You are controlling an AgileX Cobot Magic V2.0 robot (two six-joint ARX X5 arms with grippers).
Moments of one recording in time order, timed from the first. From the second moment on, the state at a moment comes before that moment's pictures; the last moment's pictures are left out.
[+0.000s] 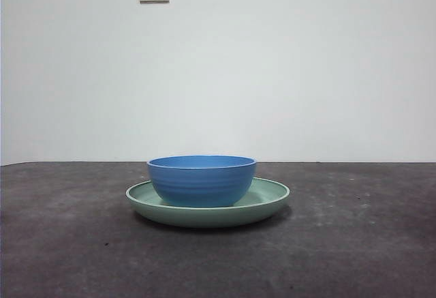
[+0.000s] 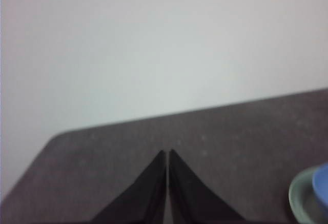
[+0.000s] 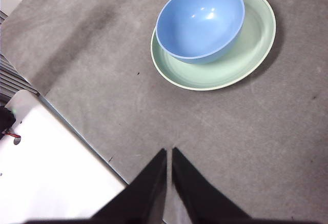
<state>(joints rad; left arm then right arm) -0.01 0.20 0.21 0.08 0.13 0.12 0.53 0.78 0.96 -0.93 -0.37 0.19</state>
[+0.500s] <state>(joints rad) -0.01 0.01 0.03 -0.12 0.10 0.12 0.53 0.78 0.96 -0.93 -0.37 0.19</state>
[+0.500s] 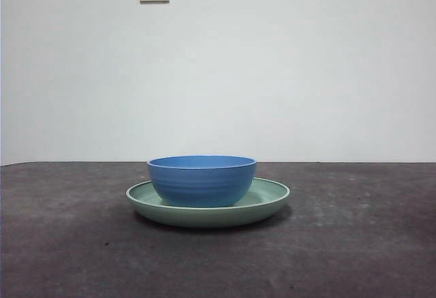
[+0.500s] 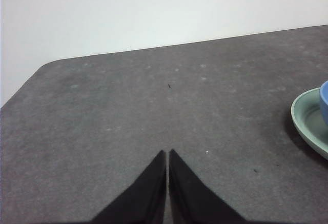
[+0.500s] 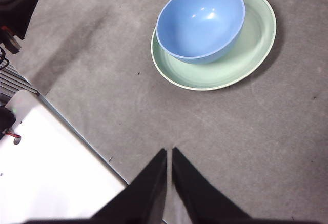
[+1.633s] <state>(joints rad) -0.01 0.00 0.03 -0.18 0.10 0.12 0.53 0.78 0.96 -0.93 -0.37 0.19</state>
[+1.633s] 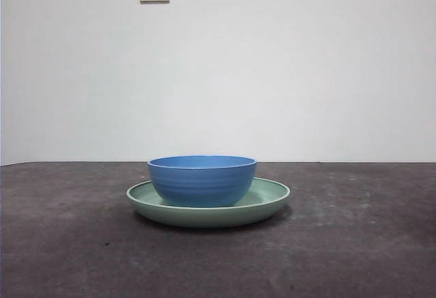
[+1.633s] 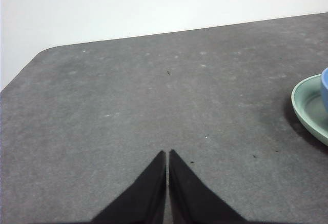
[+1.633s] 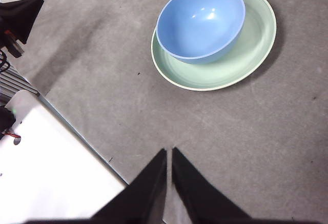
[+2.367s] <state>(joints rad) -0.01 0.00 0.03 -0.18 0.10 0.12 -0.05 0.33 0.54 -0.27 -0.25 0.03</state>
